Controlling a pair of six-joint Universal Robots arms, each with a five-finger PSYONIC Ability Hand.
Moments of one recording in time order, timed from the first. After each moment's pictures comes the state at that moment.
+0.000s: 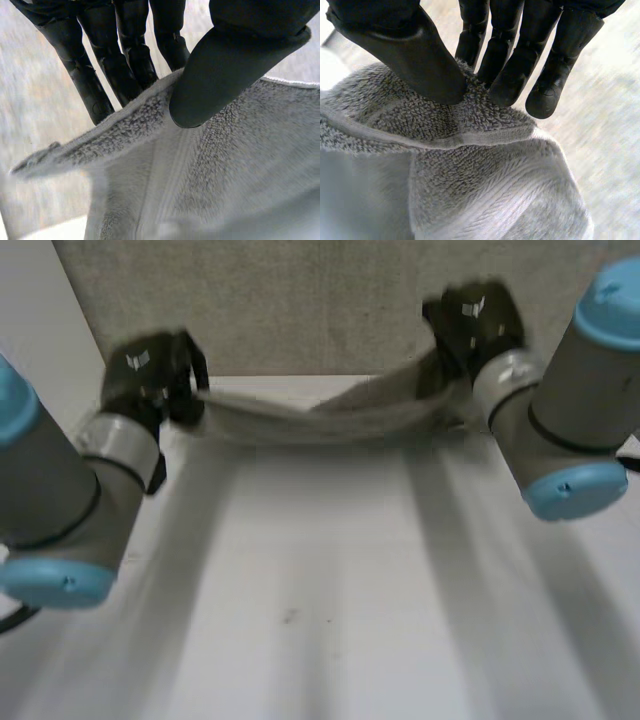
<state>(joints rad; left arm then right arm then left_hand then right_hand) 4.26 -1.81 -1.53 3.43 -1.68 3.08 2.03 -1.04 1.02 -0.08 1.55 2.72 1.20 1.22 1.22 1.22 1.03 1.33 1.32 1.33 1.34 1.16</state>
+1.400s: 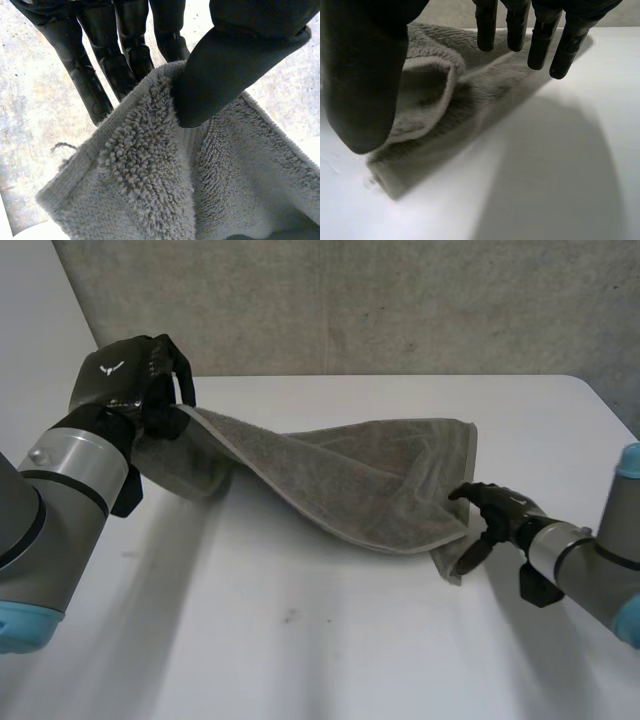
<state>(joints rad) 4.29 -1.65 -1.61 3.34 -1.64 3.06 1.75 -1.02 1.60 -0.08 1.28 3.26 1.20 1.22 1.22 1.22 1.03 0.24 0.25 0.24 0.26 0.06</state>
